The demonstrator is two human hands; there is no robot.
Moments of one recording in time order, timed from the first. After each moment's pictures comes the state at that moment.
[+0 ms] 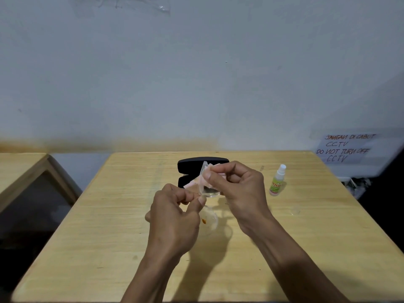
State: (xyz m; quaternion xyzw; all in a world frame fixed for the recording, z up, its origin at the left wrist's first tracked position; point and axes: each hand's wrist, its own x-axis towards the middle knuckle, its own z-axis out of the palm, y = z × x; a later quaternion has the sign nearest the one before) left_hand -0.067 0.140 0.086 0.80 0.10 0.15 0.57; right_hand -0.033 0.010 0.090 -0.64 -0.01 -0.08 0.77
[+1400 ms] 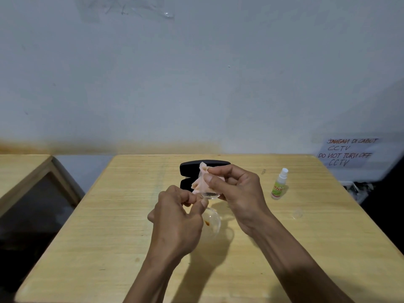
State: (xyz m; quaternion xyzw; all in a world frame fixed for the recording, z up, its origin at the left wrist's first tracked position) left_hand -0.071 0.140 0.091 0.83 0.09 0.14 0.54; right_hand -0.021 0.009 0.084 -0.63 -0.02 -0.03 0.77
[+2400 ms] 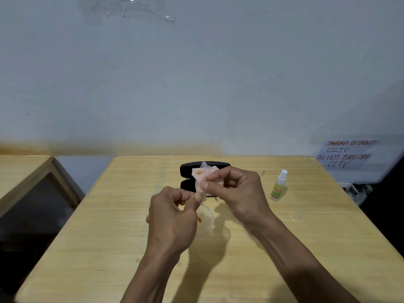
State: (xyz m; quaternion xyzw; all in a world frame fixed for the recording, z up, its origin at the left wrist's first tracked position) left_hand -0.066 0.145 0.091 0.78 0.10 0.16 0.60; right_hand -0.027 0.006 0.092 -0.69 -0.09 -0.06 0.72
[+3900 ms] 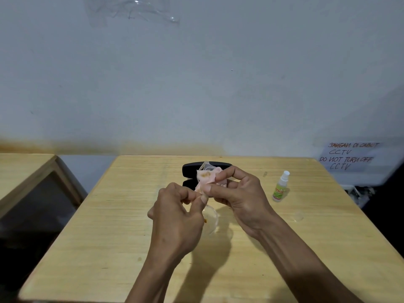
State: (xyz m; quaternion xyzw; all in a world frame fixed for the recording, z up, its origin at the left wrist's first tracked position) left_hand -0.072 0.144 0.094 0.82 0.08 0.18 0.54; right_hand -0.032 0.010 0.100 -0.61 -0.04 0.04 0.79
